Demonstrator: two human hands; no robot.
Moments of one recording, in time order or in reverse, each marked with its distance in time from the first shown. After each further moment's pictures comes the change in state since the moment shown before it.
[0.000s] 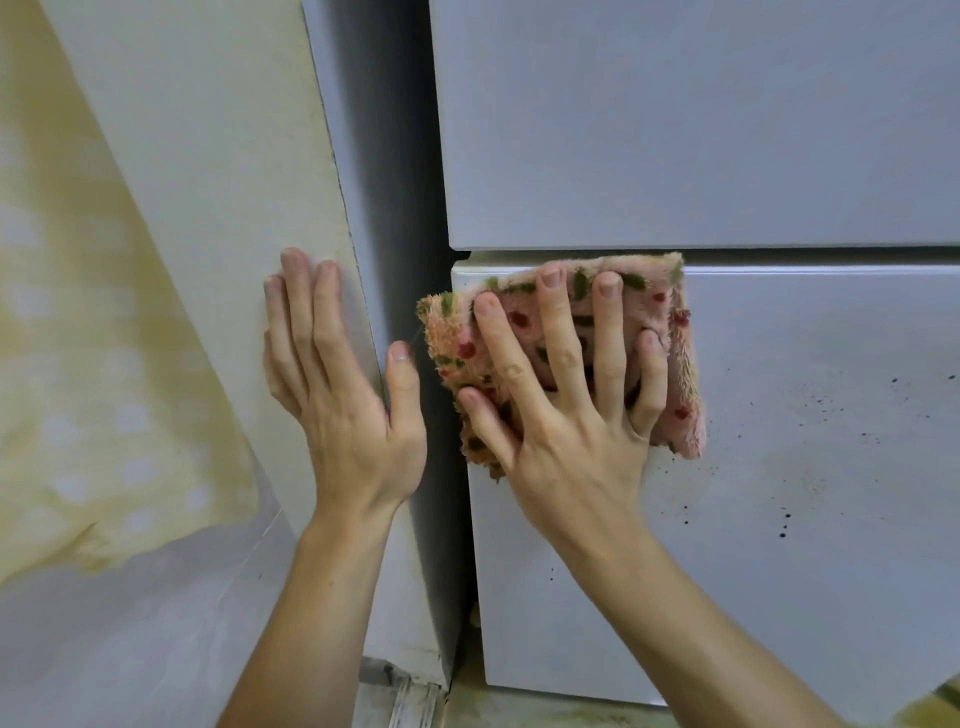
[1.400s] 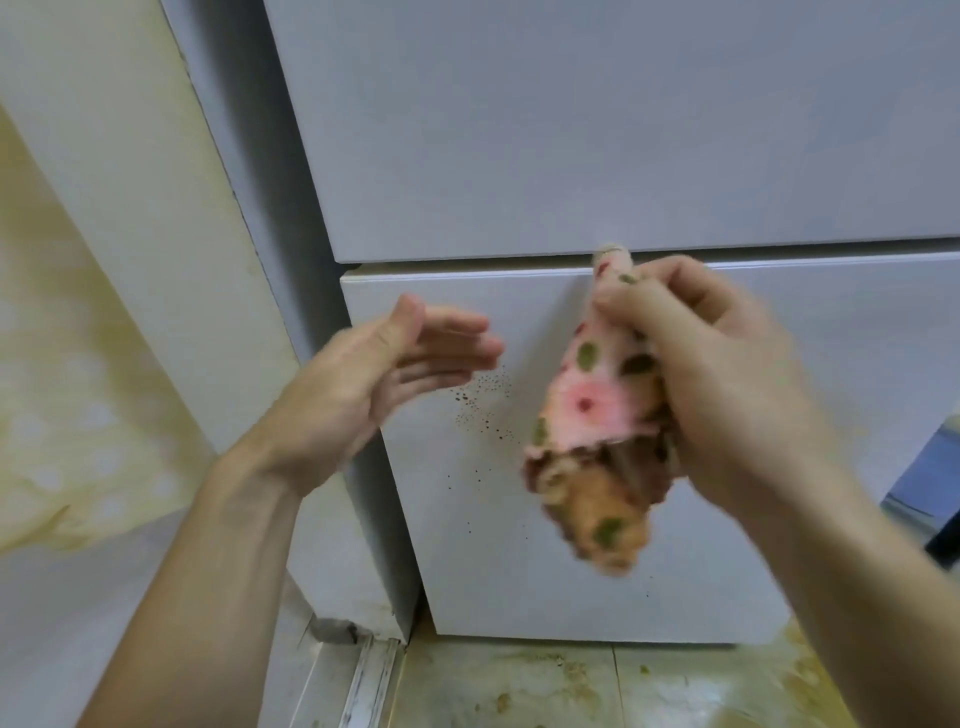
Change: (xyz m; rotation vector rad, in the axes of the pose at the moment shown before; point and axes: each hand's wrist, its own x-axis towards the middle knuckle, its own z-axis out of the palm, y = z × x) left_hand 0.035 0.114 -0.052 -0.958 -0.979 -0.496; right_hand 0.075 0.119 -0.164 1.308 -0.548 0.880
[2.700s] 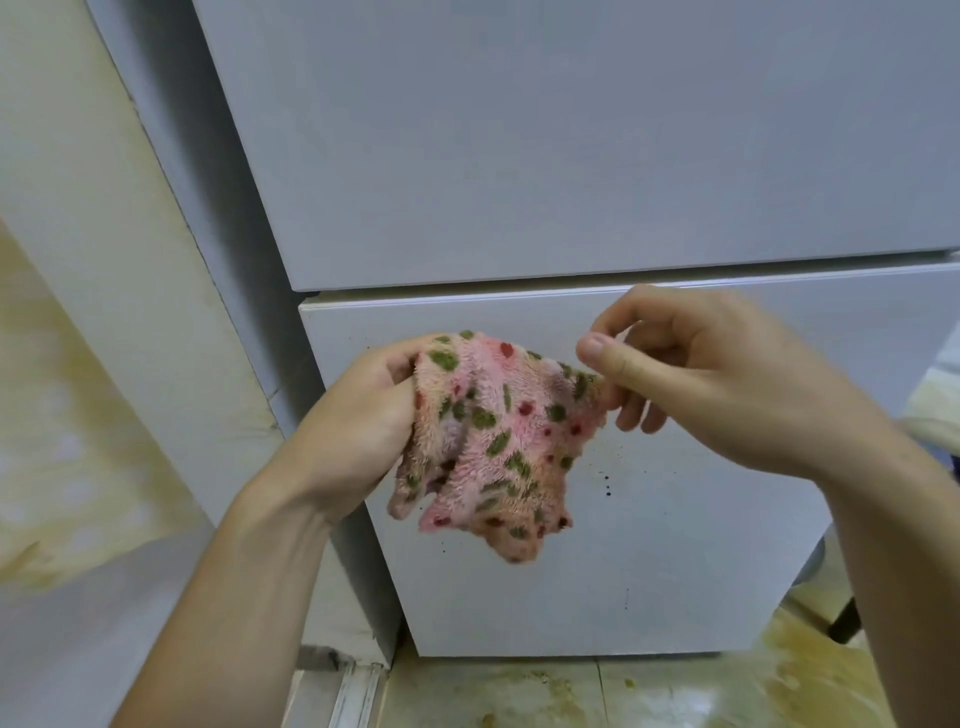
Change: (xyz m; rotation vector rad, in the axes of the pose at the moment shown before) left_hand 0.010 0.021 0.049 0.136 0.045 -0.100; right_hand 0.015 -0.022 -0.059 -0.729 -0.277 -0.099
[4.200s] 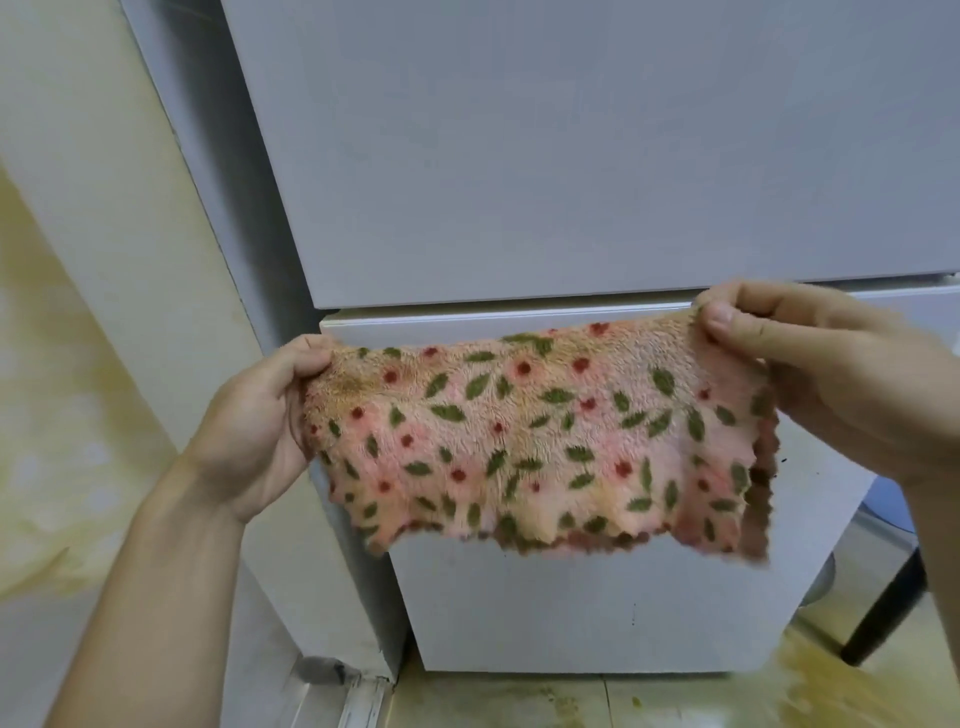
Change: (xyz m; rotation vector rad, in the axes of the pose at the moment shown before) left_hand -0.009 -0.021 -0.074 -0.473 0.228 -0.082; right_hand -0.010 0.023 -0.039 0.636 -0.006 0.142
